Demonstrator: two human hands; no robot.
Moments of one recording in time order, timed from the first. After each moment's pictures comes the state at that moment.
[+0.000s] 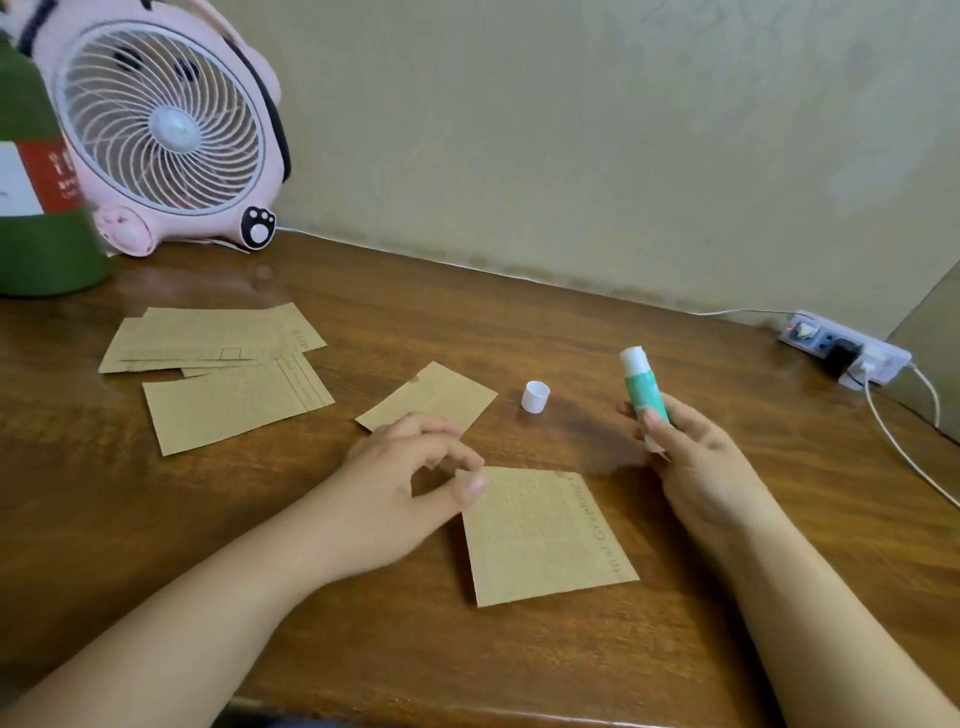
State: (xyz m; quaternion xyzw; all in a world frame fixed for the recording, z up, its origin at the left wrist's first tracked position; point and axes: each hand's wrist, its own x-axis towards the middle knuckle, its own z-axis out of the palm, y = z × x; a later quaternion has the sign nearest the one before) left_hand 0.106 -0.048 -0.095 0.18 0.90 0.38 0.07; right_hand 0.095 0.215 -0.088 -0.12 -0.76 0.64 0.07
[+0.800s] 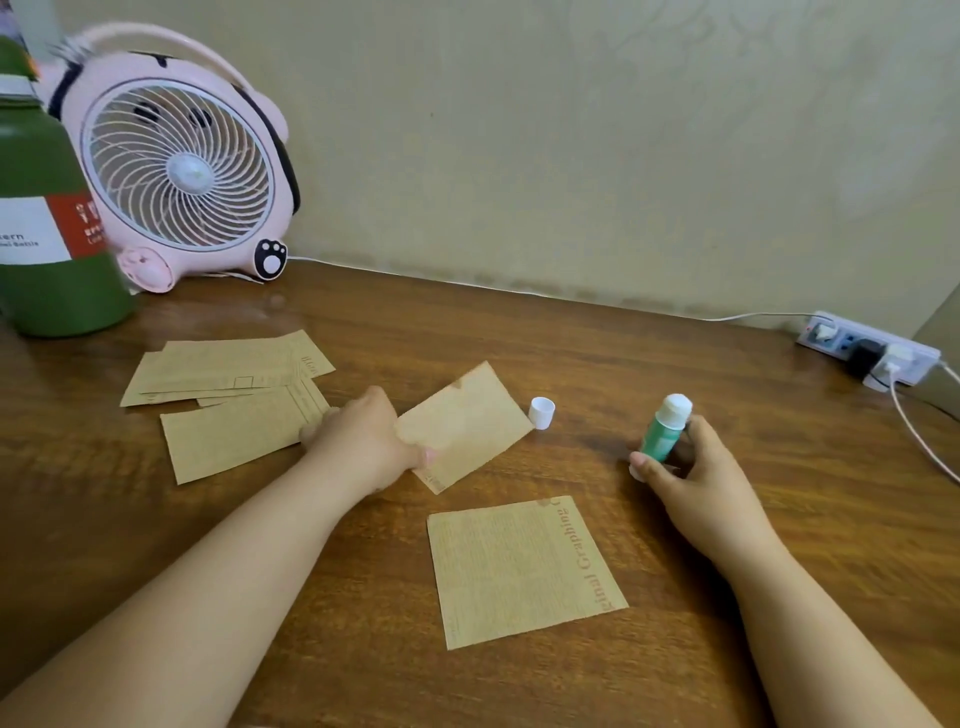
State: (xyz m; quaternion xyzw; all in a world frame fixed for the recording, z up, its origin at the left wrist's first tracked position) left_hand 0.033 -0.047 -0.099 -0.08 0.98 0.20 0.04; right_hand 0.094 0.222 -0.097 -0.13 -0.90 0.39 0.11
